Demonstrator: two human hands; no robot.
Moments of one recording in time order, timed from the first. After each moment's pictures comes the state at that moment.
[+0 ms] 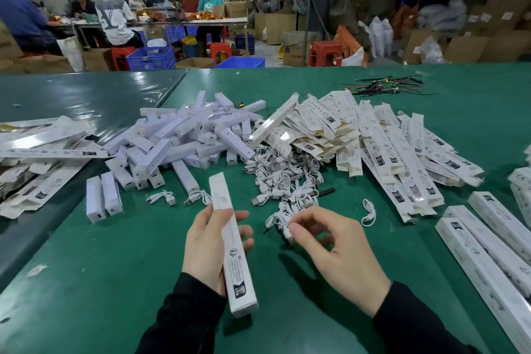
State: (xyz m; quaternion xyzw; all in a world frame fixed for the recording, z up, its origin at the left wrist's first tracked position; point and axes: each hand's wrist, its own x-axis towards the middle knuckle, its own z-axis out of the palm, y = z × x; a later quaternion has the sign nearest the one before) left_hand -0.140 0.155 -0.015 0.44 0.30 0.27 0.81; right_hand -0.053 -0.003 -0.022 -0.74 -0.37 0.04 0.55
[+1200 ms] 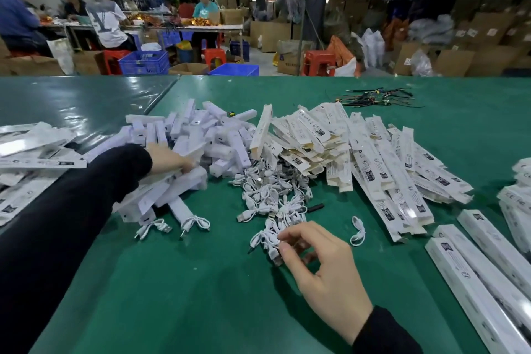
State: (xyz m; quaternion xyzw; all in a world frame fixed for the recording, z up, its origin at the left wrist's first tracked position) left_hand -0.053 0.302 0.059 0.91 0.37 -0.09 0.17; right_hand -0.041 0.001 -0.033 -0.76 -0.40 -0.07 0.51
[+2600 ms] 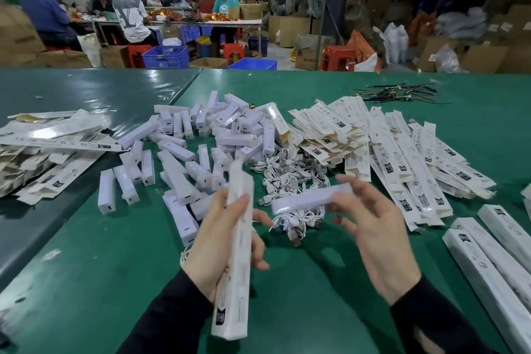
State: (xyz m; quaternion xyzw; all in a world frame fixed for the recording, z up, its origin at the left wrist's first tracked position) left_hand -0.151 0.152 0.003 0.54 0.14 0.18 0.81; right_hand -0.033 -0.014 0.005 -0.61 -0.18 0.13 0.76
